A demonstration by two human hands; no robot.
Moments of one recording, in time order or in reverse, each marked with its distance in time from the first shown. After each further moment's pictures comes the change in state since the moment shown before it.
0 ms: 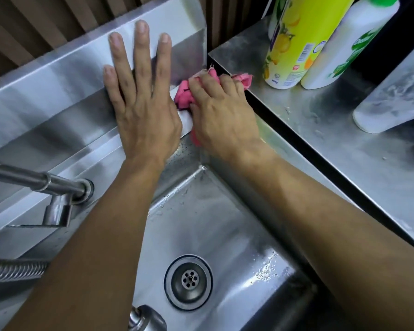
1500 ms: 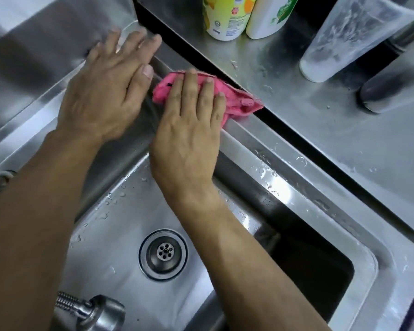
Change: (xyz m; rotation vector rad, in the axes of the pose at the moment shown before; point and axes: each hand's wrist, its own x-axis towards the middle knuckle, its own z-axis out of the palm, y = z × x) left_hand 0.006 0.000 0.006 -0.418 -0.547 0.414; right_hand -0.090 -0.035 -0.002 0.100 0.015 0.465
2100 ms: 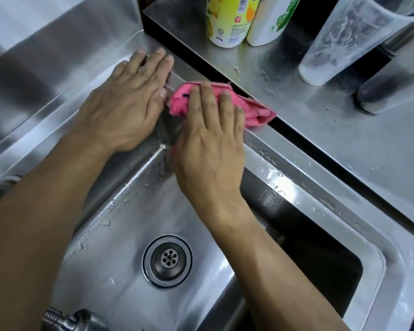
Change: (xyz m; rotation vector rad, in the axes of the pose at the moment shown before) left_hand -0.004 0.004 0.006 0.083 -0.130 0.107; right_hand -0.014 0.024 0.009 0.029 0.125 -0.014
